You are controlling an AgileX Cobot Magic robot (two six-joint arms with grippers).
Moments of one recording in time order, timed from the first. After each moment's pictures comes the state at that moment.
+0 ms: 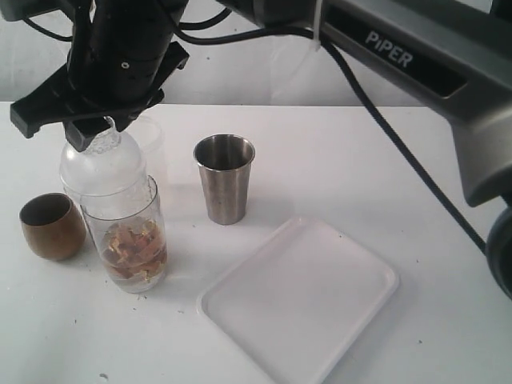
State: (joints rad) left arm -0.12 0.01 0.00 0.38 0.16 -0.49; right arm 0.78 2.12 -2.28 0.10 1.22 -0.07
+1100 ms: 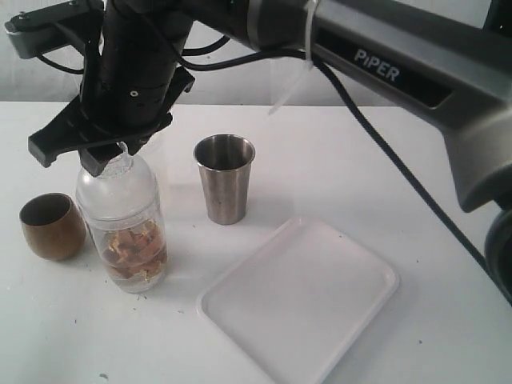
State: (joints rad) left arm -0.12 0.01 0.00 0.38 0.16 -0.49; right arm 0.78 2.12 -2.20 0.08 1.22 -0.09
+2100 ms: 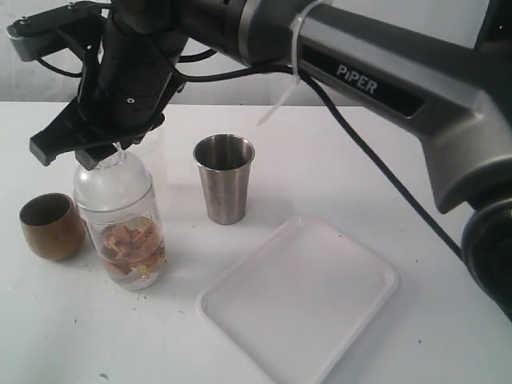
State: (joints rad) left arm -0.12 0.01 0.00 0.38 0.16 -0.49; right arm 0.78 2.17 -2.18 0.09 1.12 -0.11
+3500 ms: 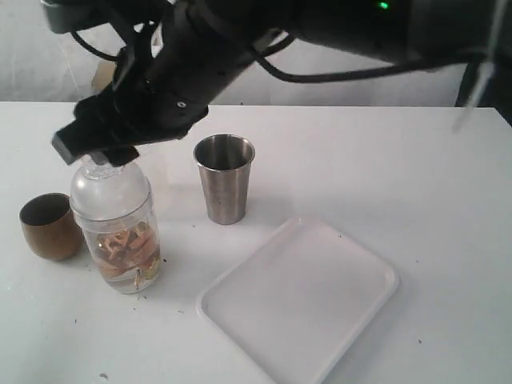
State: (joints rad) left arm -0.12 0.01 0.00 0.38 0.16 -0.49; right arm 0.78 1.76 -1.63 0.10 0.73 -0.08
